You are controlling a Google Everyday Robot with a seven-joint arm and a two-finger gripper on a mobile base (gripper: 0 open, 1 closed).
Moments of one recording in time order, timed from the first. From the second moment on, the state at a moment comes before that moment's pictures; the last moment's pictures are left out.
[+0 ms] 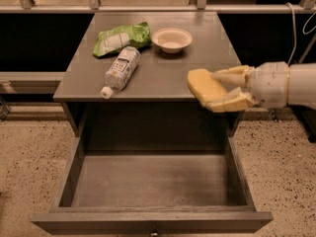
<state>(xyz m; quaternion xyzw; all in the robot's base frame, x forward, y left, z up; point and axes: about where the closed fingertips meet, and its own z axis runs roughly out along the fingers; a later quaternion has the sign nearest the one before) 0.539 -0.153 0.892 -0.55 0.62 0.19 0.53</state>
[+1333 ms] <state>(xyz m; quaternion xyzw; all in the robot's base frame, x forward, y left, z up) 0.685 -0.156 0.871 -0.48 0.73 0.16 0.46</state>
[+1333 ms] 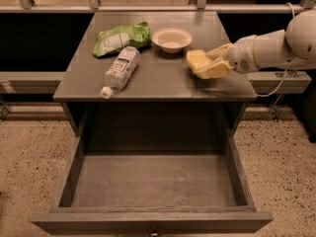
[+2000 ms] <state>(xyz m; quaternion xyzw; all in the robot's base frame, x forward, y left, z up) 0.686 -0.151 0.869 -0.48 0.72 0.17 0.46</state>
